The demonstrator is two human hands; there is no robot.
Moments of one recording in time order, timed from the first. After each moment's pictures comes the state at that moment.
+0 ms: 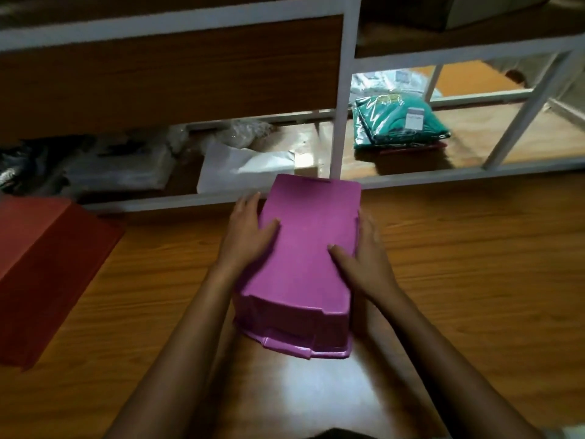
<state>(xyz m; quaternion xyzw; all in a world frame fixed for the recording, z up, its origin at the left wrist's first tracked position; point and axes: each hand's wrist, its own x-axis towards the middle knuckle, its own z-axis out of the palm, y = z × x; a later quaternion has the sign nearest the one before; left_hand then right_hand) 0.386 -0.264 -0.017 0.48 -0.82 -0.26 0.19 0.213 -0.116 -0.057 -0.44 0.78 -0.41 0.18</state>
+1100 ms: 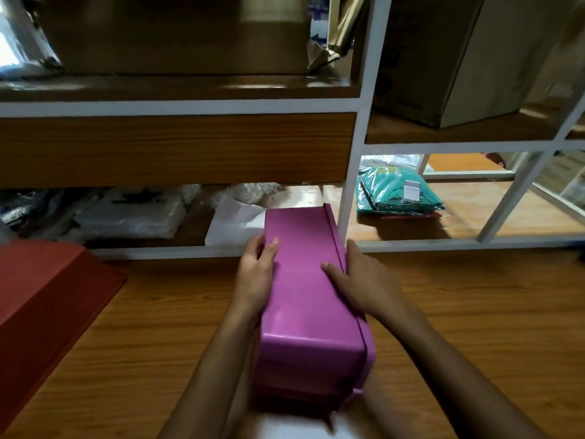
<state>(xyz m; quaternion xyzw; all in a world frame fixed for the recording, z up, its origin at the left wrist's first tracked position) 0.379 -0.257 0.027 0.41 -0.58 -0.56 0.42 0.216 -0.162 0.046 -0.50 0.83 -0.18 0.13</state>
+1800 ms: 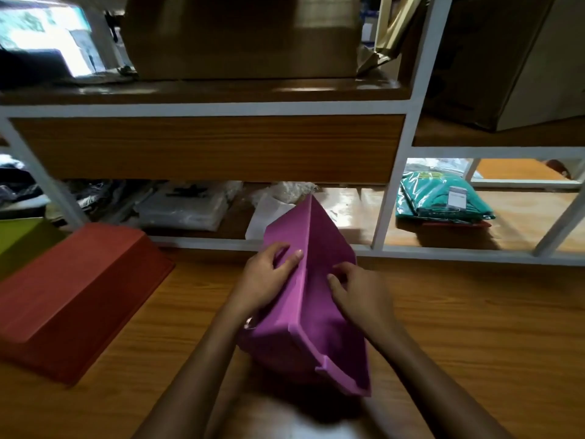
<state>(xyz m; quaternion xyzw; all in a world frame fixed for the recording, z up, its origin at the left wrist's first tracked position) 0.446 -0.277 0.027 0.46 -0.78 -0.32 0.29 0.278 -0.184 0.012 -0.54 0.80 -0.25 0.09</state>
